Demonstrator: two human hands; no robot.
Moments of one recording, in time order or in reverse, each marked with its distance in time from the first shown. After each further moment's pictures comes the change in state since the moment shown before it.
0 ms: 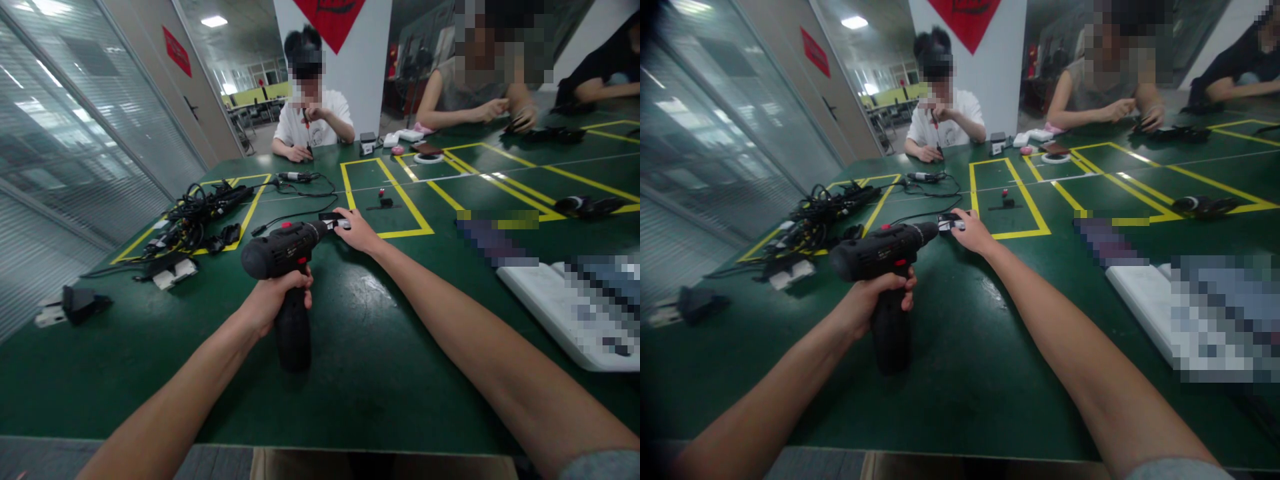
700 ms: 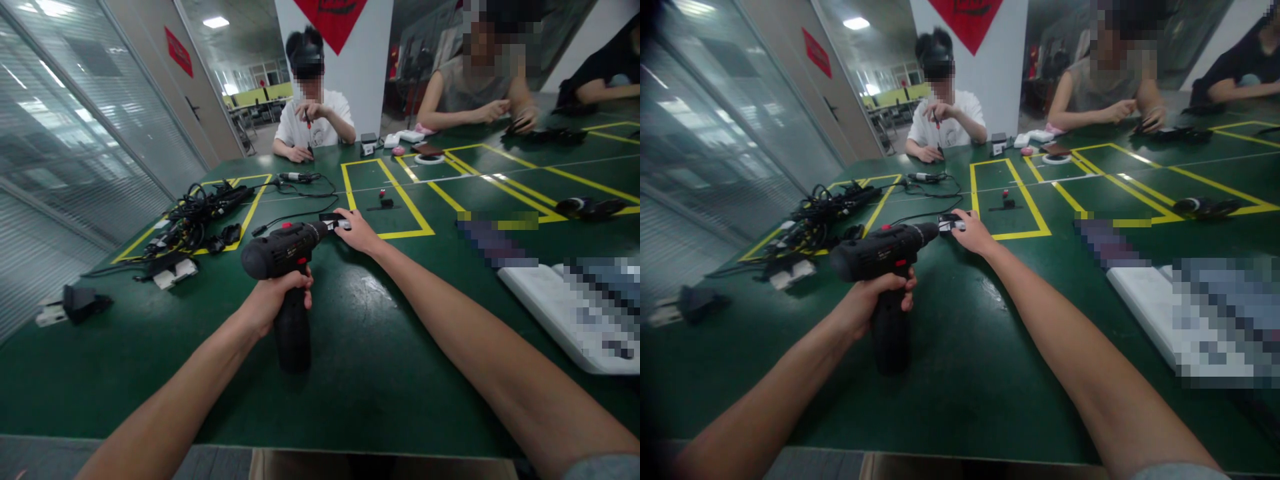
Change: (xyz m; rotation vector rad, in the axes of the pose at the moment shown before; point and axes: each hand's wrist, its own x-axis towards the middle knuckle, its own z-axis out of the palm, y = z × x) left_hand 0.000 0.002 0.001 -0.001 -0.001 0.016; right_hand -0.001 -0.003 -0.001 -0.009 -0.008 0.012
